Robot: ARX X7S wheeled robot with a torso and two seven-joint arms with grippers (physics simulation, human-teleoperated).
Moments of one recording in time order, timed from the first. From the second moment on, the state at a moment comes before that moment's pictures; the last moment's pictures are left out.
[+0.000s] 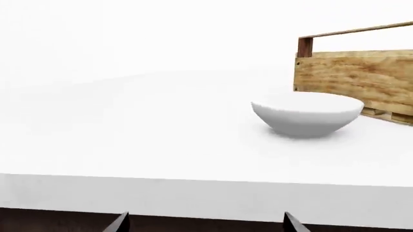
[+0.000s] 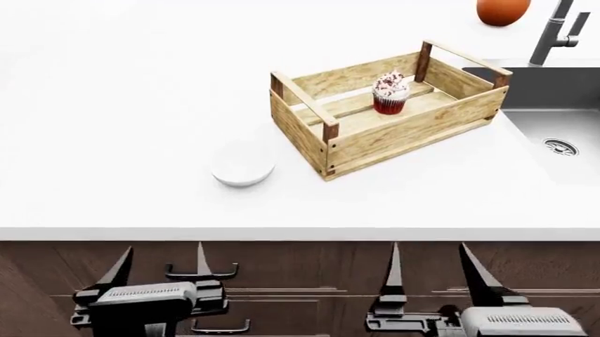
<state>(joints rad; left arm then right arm) 0.14 -0.31 0.20 0.49 -0.21 -0.20 -0.42 -0.23 0.34 -0.22 -0.64 0.21 0.14 0.38</state>
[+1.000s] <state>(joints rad) -0.81 -0.30 0.19 0.32 -0.46 -0.58 -0.29 0.73 0.57 -0.37 -0.67 0.57 0.54 0.49</state>
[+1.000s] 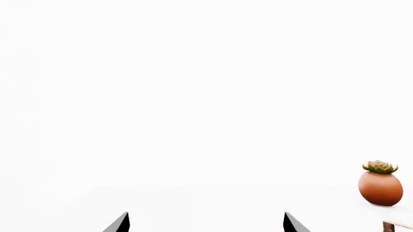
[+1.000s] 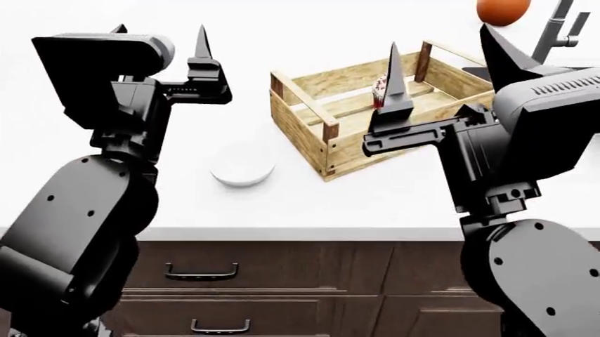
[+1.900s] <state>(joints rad) -0.94 -0.26 0.22 0.03 -0.37 -0.37 -0.24 1.23 0.41 -0.36 0.03 0.76 0.81 0.31</state>
